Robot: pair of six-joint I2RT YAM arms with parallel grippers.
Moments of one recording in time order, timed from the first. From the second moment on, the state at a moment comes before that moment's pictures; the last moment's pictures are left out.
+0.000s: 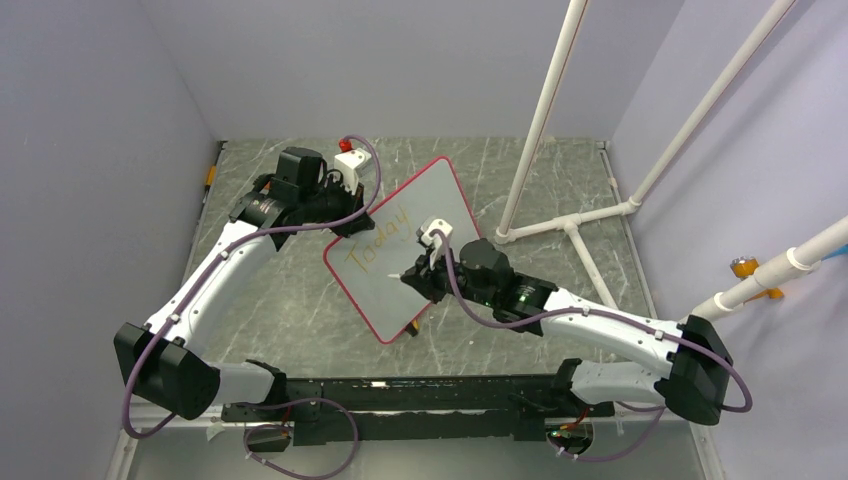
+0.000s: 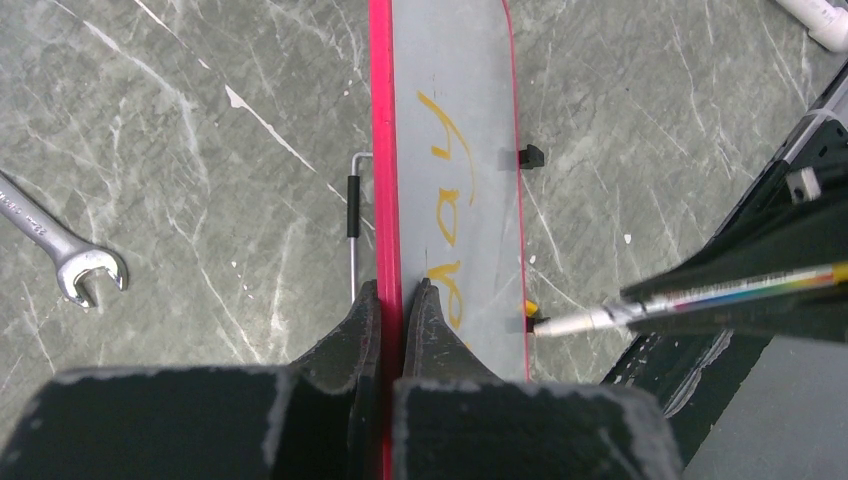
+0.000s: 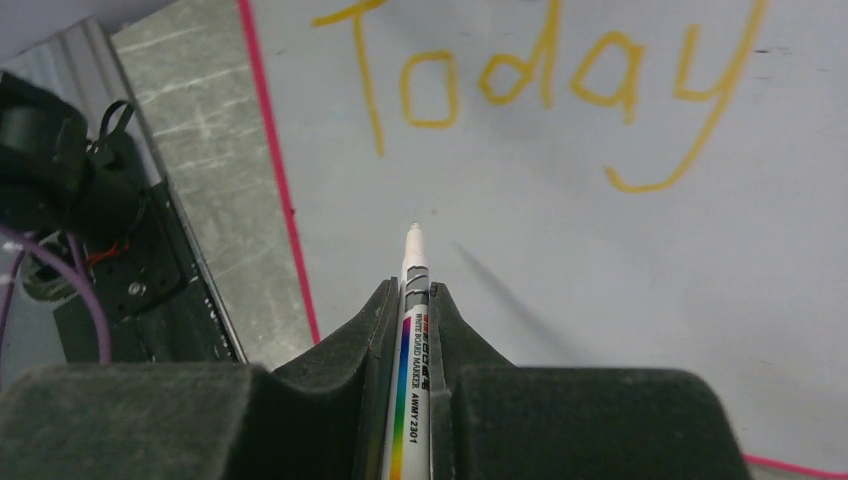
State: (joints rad) left arm -0.40 1.31 1.28 -0.65 0.45 0.08; right arm 0.98 1.14 0.78 0.07 -0.05 0.13
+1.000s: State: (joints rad) left arm -0.40 1.31 1.29 -0.65 0.43 0.07; right arm 1.28 1.31 0.78 0.24 0.23 0.00
